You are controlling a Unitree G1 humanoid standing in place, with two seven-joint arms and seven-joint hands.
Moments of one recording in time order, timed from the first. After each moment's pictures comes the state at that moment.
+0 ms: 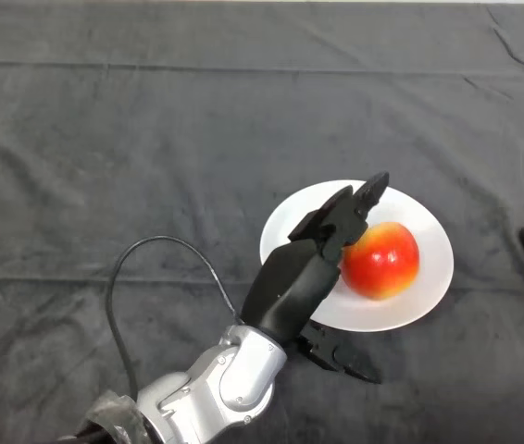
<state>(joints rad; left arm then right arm) -0.58 0.23 -0.93 0.59 0.10 -0.42 0.56 -0.60 -0.41 -0.71 1.21 0.72 0.49 0.71</state>
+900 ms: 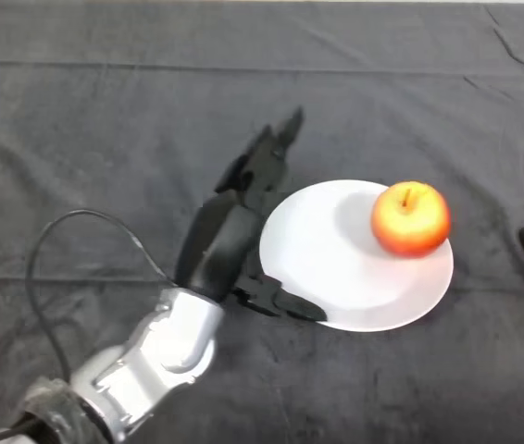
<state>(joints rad) -0.45 0.45 -0.61 0.43 0.01 -0.51 0.52 -0.60 -0.41 -0.71 1.21 0.72 0.49 0.71</state>
